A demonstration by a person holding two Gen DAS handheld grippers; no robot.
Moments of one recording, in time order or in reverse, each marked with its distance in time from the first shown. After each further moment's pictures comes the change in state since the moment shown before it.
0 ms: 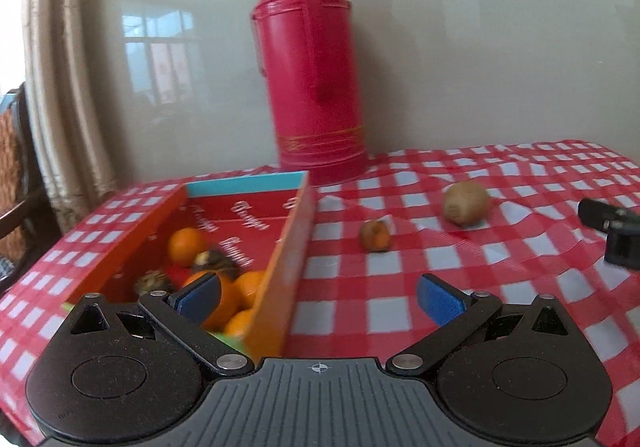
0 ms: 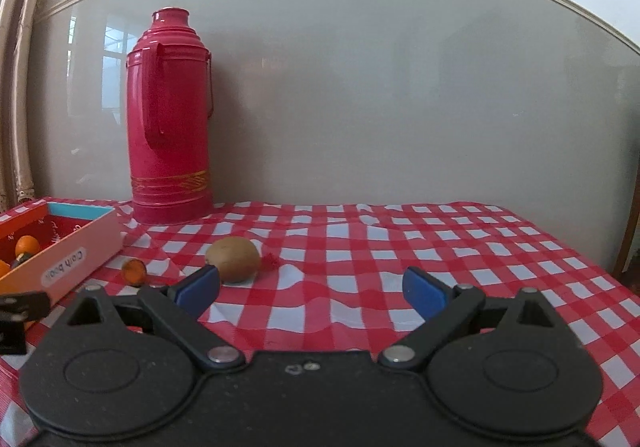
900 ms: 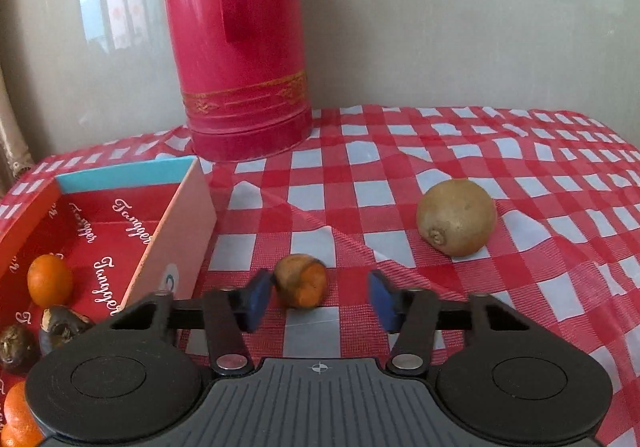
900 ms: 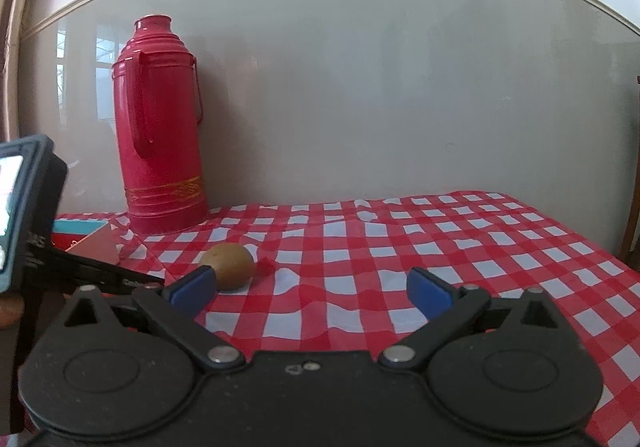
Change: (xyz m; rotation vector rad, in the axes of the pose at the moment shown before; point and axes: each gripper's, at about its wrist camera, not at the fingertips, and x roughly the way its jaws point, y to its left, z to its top) left arm 0.131 -0.048 0.040 0.002 0.199 -0.127; right arm 0.008 -0.005 0.004 0.058 0.007 0.021
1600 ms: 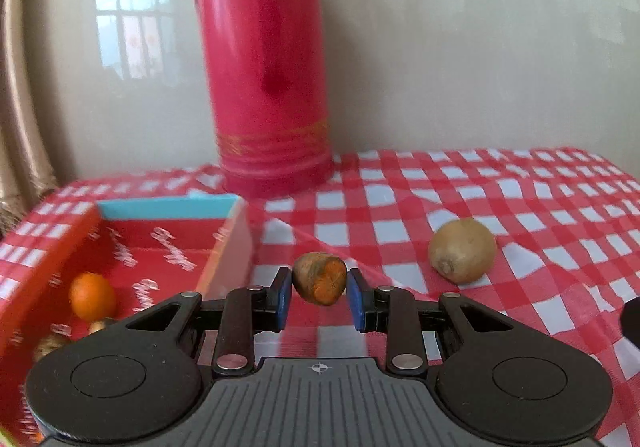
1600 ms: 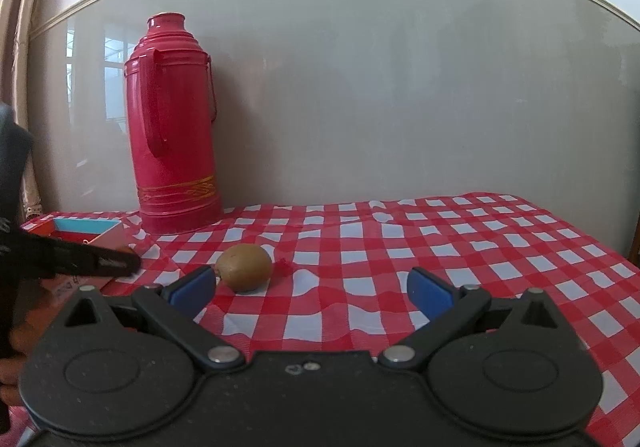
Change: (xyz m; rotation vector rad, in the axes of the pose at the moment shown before) left arm -0.042 0.021 -0.002 -0.028 -0.144 0.045; right arm 0.002 0.007 0.000 -0.008 0.001 0.026
